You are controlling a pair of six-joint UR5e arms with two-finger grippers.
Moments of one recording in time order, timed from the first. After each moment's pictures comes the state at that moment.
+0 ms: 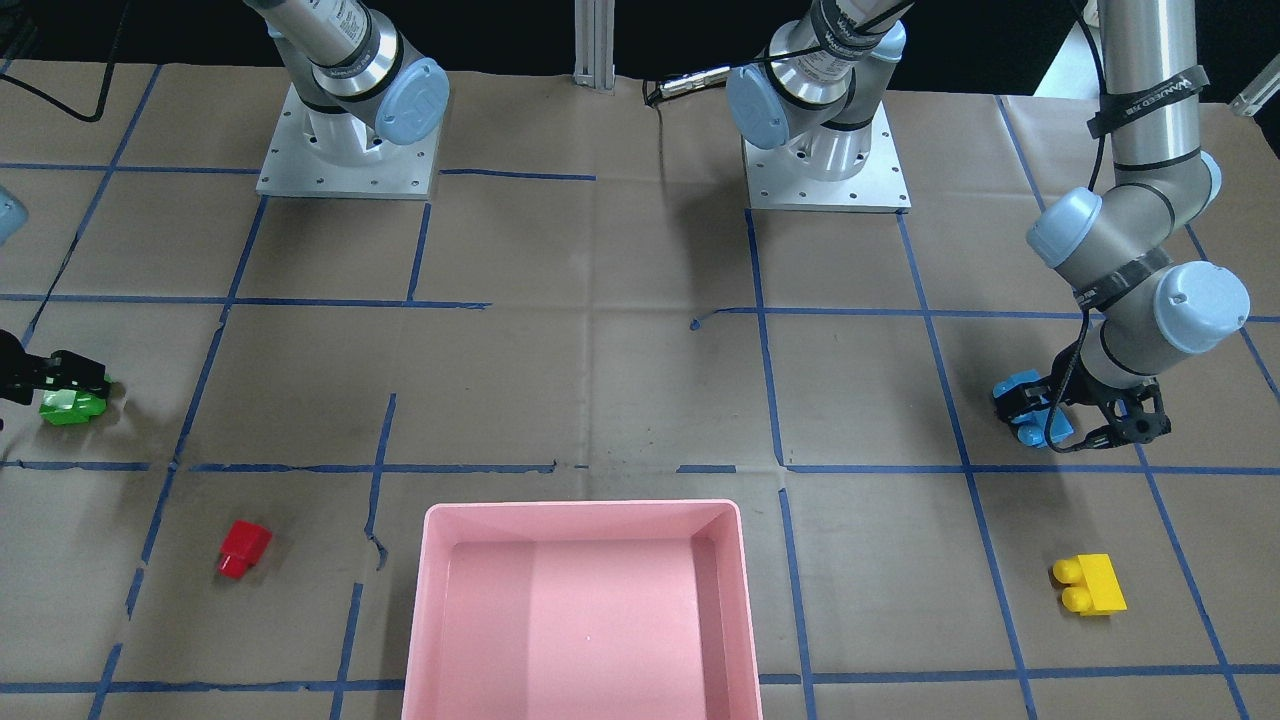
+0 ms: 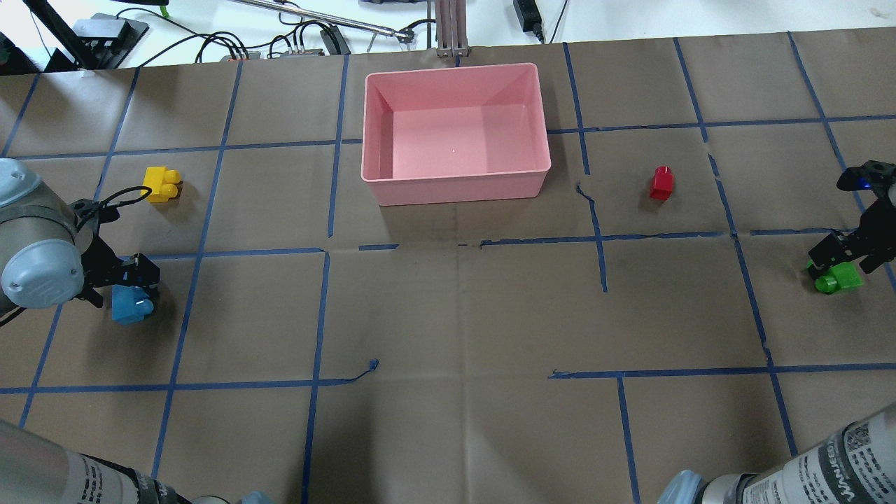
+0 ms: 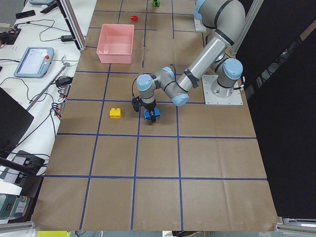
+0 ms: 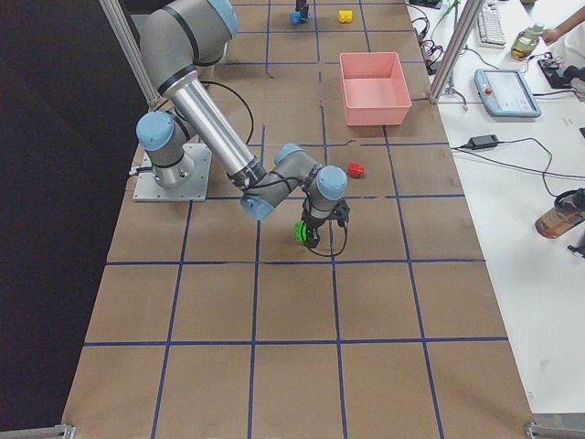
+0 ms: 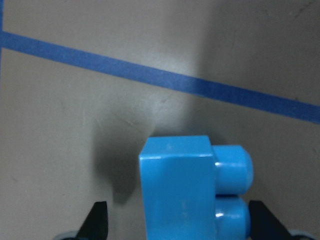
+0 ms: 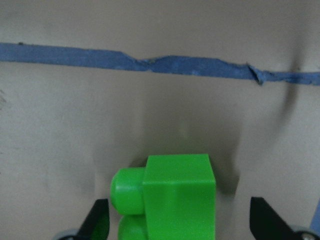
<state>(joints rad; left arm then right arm) -0.96 -1.96 -2.01 -0.81 1.71 0.38 0.87 -1.15 1.87 -2.14 -1.66 -0.78</state>
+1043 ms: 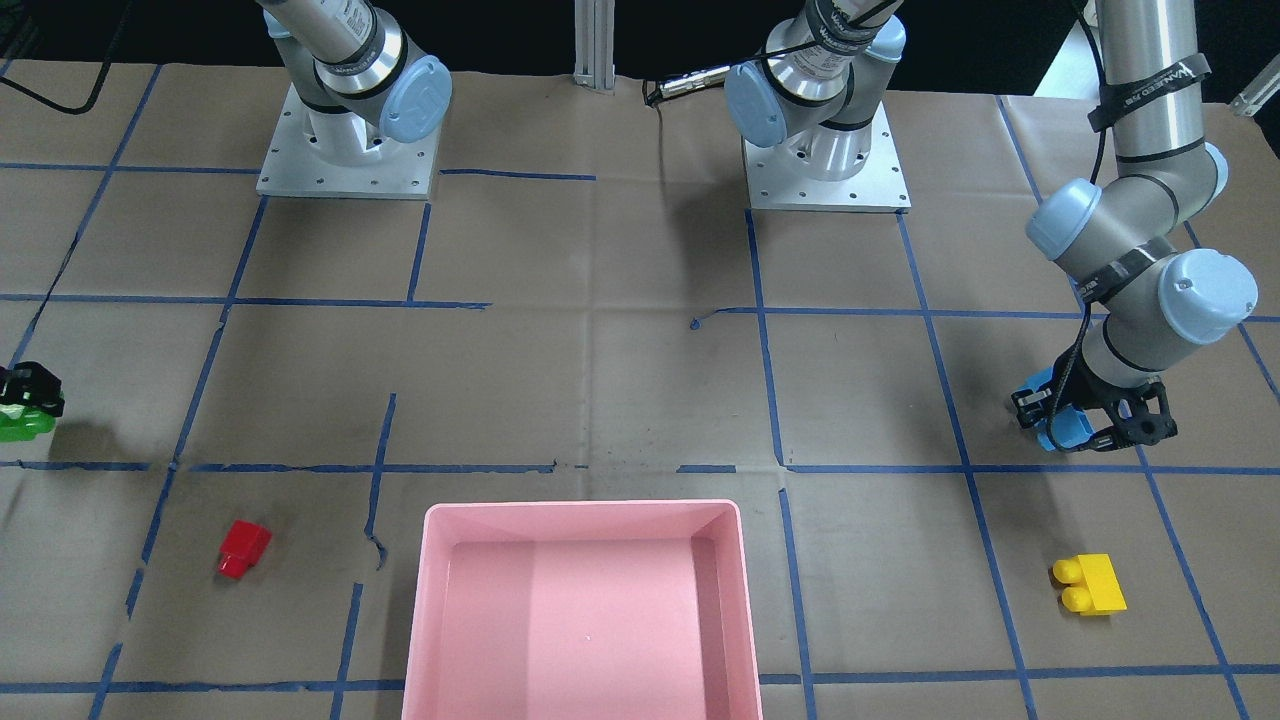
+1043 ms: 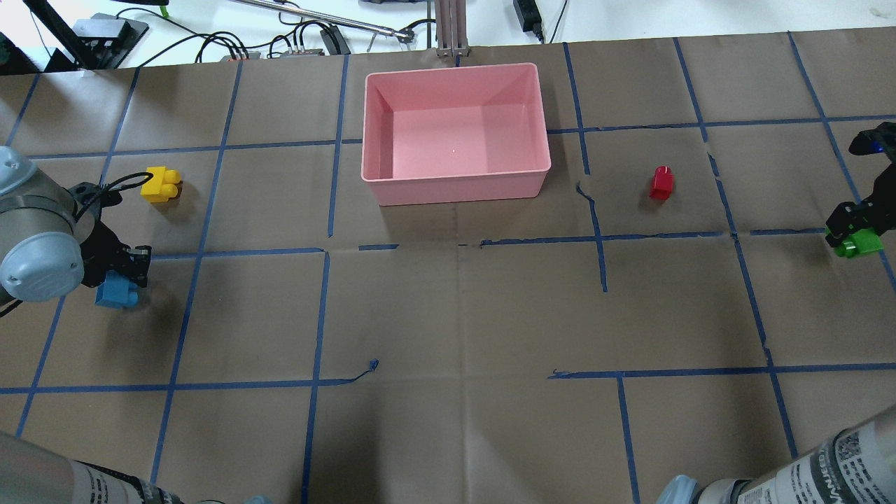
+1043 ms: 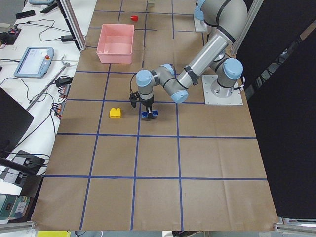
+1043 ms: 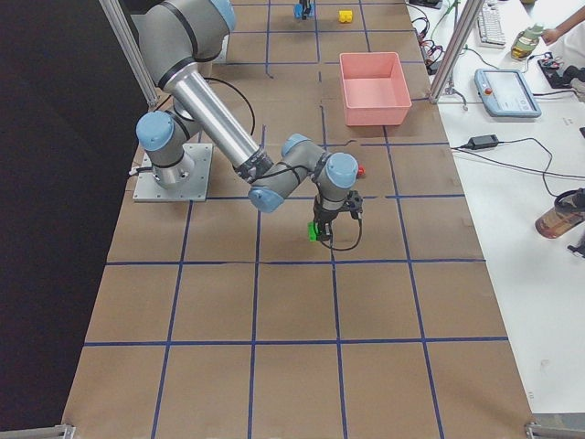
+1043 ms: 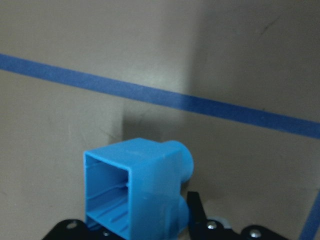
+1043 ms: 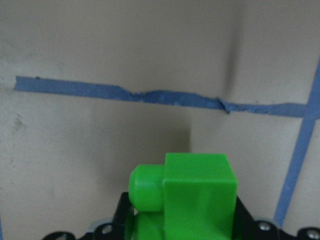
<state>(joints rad) -1.00 -1.90 -1.99 -0.81 1.64 0.38 0.93 -1.17 1.72 -2.08 -1.65 -0.78</state>
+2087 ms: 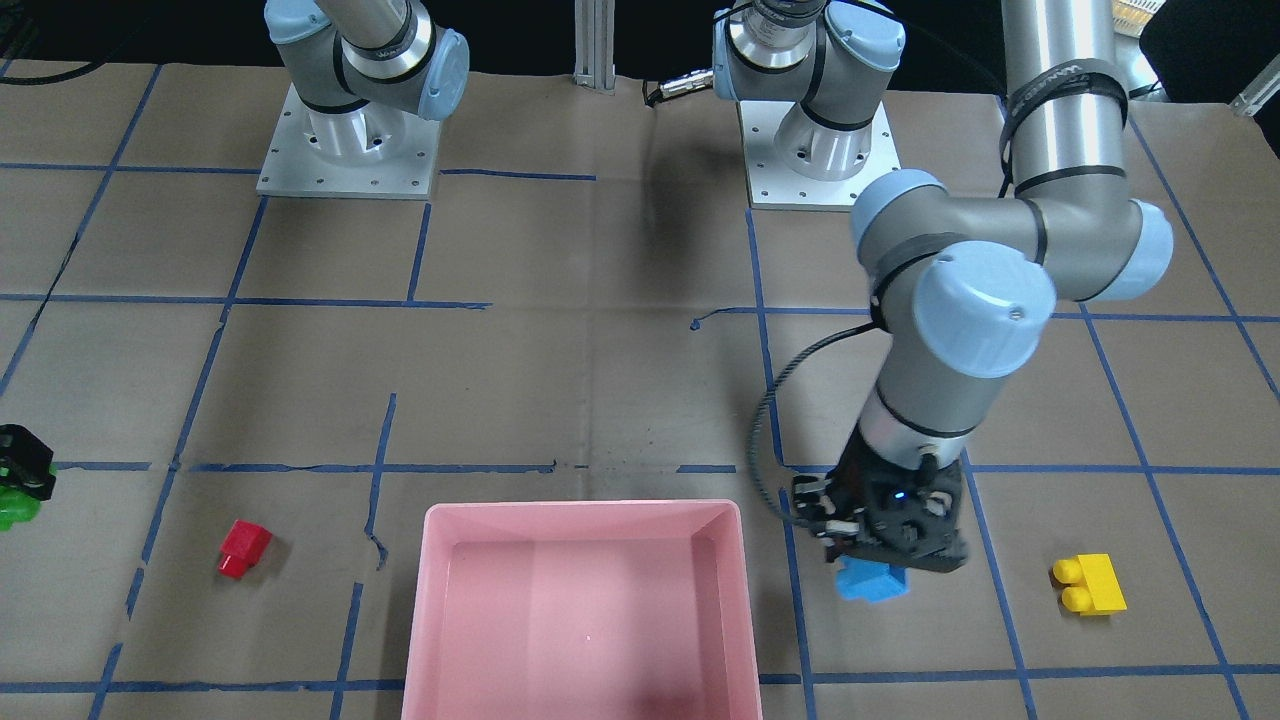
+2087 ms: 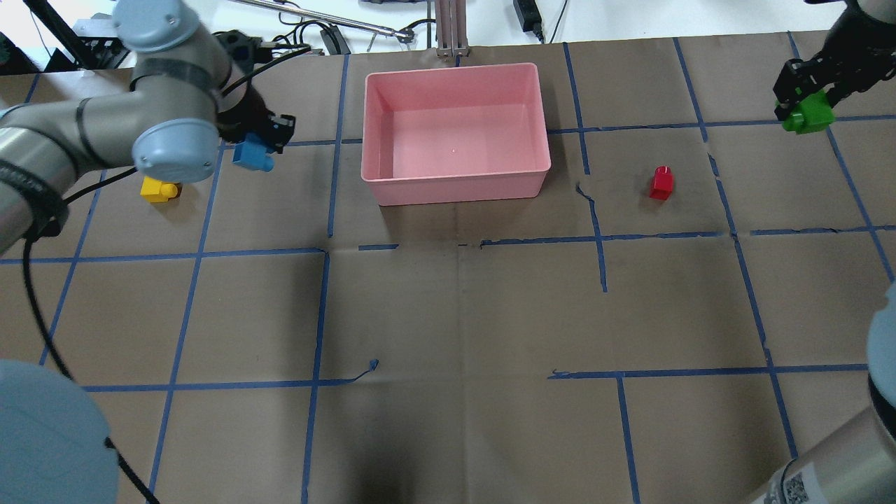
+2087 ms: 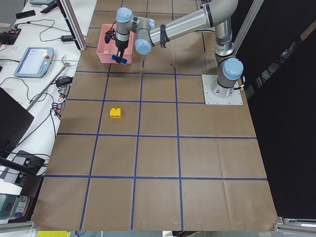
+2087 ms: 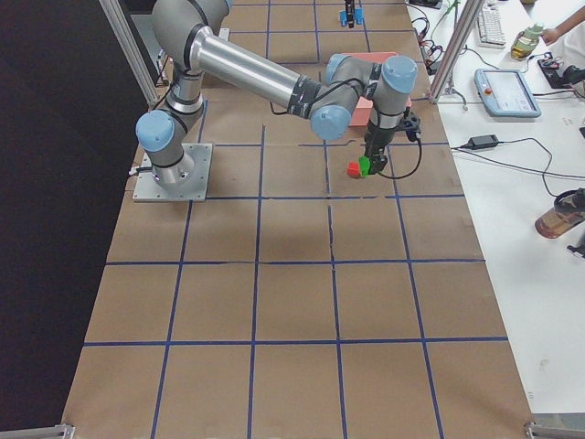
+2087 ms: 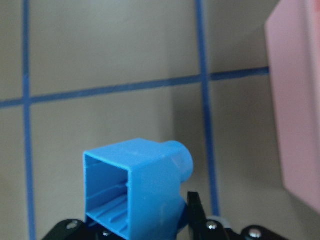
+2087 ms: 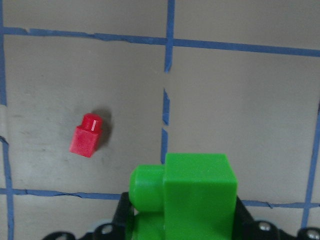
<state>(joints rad) -1.62 -2.04 -1.47 -0.93 1.56 0.19 1.24 -1.17 1.35 -1.77 -1.59 -0.40</state>
